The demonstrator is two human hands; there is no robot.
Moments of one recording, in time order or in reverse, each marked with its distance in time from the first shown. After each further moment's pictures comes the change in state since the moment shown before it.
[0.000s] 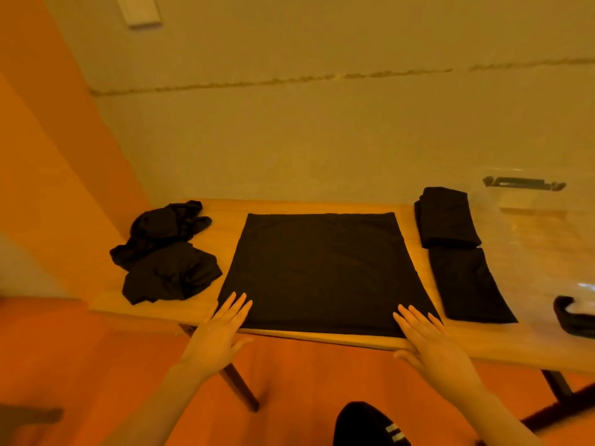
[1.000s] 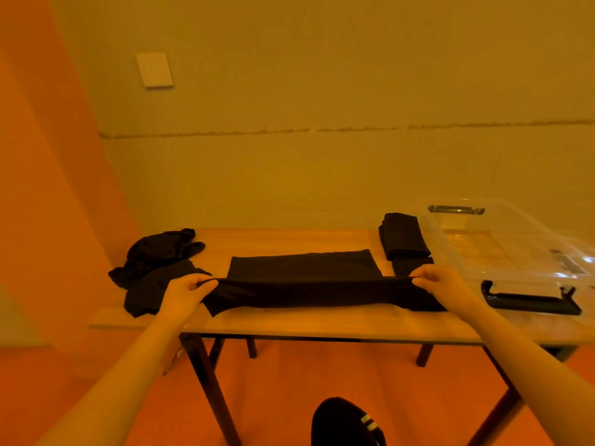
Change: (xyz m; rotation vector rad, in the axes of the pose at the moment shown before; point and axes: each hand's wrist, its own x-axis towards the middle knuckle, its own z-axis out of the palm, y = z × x) left_hand -0.021 -0.010 -0.104 -0.895 0.412 -0.305; right_hand -0.042 0.028 -0.102 0.842 0.536 0.189
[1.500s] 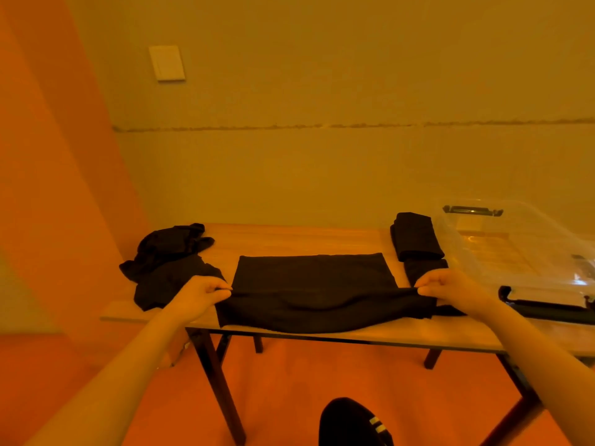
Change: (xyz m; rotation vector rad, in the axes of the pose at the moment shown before) left_hand 0.010 -0.007 -0.006 0.208 -0.331 -0.002; right_hand 0.008 -0.010 -0.002 0.034 -0.221 0.097
